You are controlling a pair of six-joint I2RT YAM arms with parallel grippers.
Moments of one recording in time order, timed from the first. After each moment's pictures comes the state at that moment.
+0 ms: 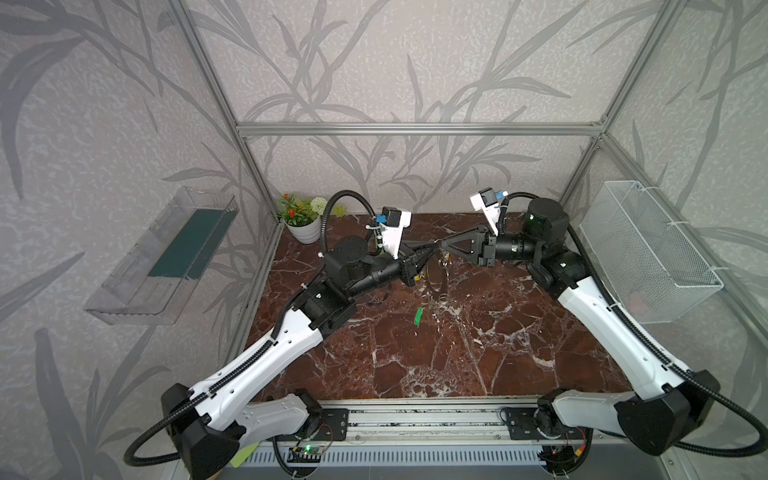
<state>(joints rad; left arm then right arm) -0.70 1.15 1.16 0.00 0.34 -0.45 0.40 1.30 1.33 -0.14 -1.05 0.49</state>
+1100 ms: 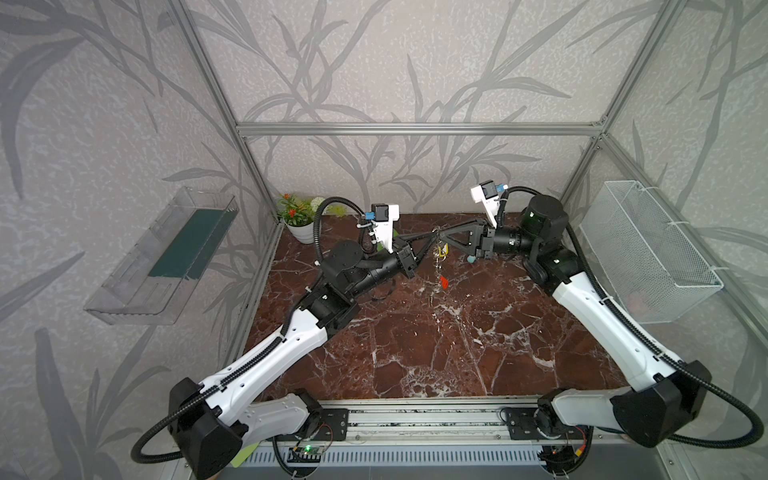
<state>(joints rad) -0.69 1.17 1.07 0.30 0.30 -0.66 0.40 1.34 1.33 0.03 -1.06 0.61</state>
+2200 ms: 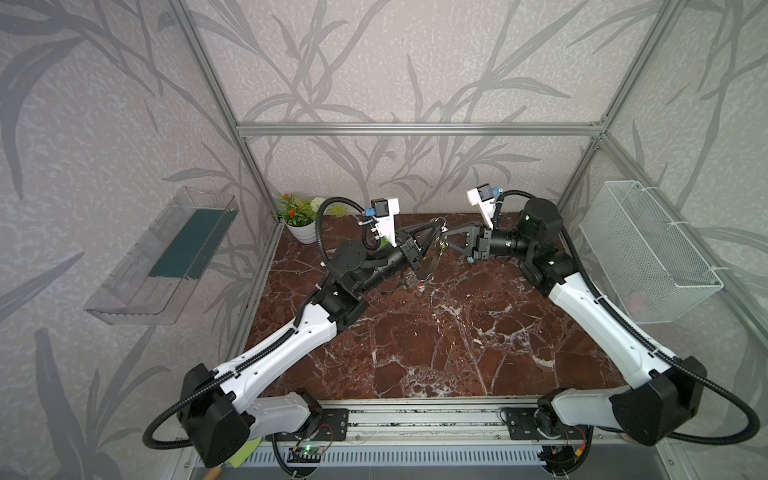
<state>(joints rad) -0.71 1.24 1.07 0.47 0.25 -0.69 0.42 1.35 1.29 0.07 -1.05 0.66</state>
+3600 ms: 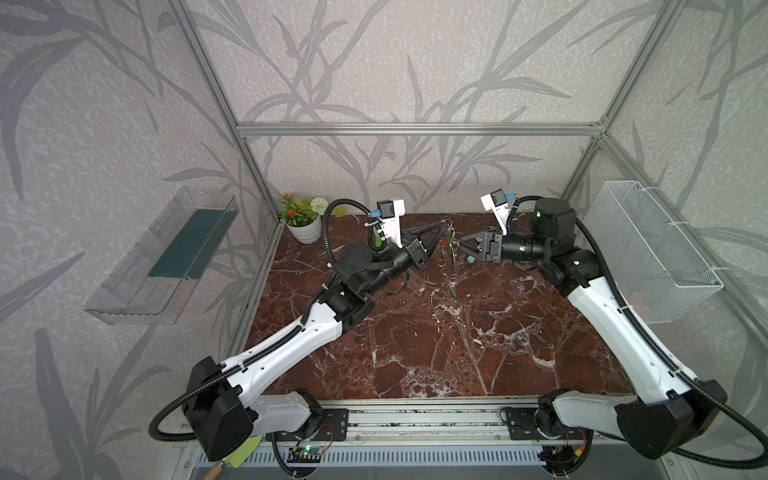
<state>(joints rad) -0.74 1.27 1.07 0.52 0.23 -0.71 0.33 1.25 1.36 -0.40 -0.93 0.43</state>
